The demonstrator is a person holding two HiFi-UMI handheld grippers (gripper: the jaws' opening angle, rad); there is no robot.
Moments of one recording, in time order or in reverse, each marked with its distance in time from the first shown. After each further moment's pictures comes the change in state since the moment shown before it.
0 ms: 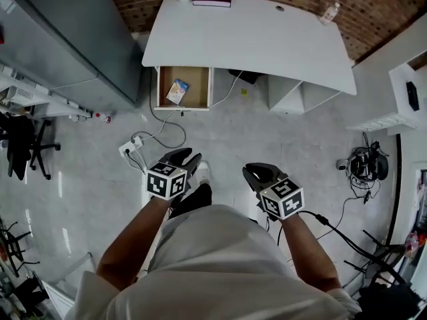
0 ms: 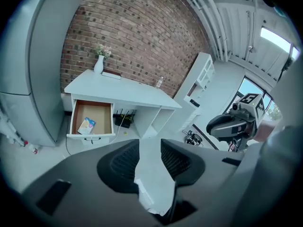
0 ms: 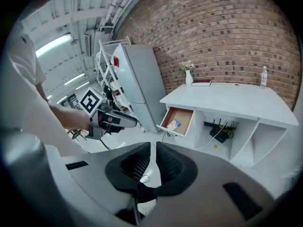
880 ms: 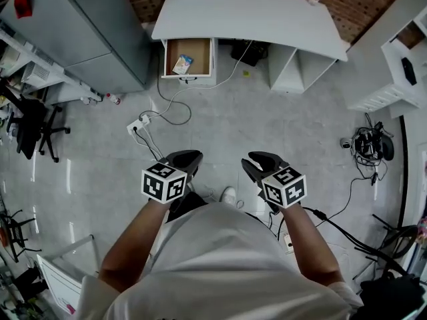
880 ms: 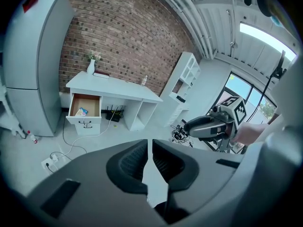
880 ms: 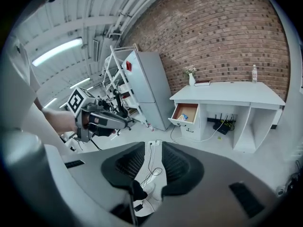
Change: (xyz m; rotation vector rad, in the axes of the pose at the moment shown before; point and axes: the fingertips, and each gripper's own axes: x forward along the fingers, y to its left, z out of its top) left arm -0.144 -0.189 -0.162 0.055 -0.006 -0.057; right arm -0.132 0.145 -0.149 0.016 -0.067 0.023
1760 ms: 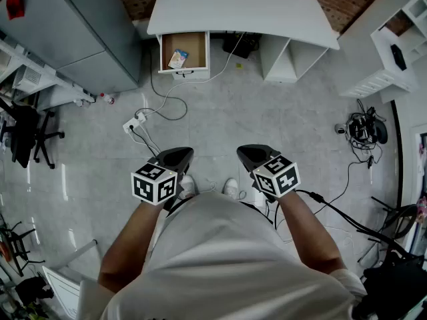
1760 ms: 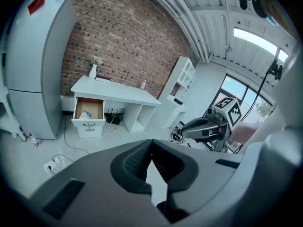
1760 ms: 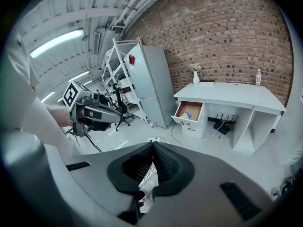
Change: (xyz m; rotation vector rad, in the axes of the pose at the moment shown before) left arm -0.071 0.030 -0.012 0.022 -0.035 -0.029; right arm 0.036 0.062 0.006 -0.035 0.047 -0.033
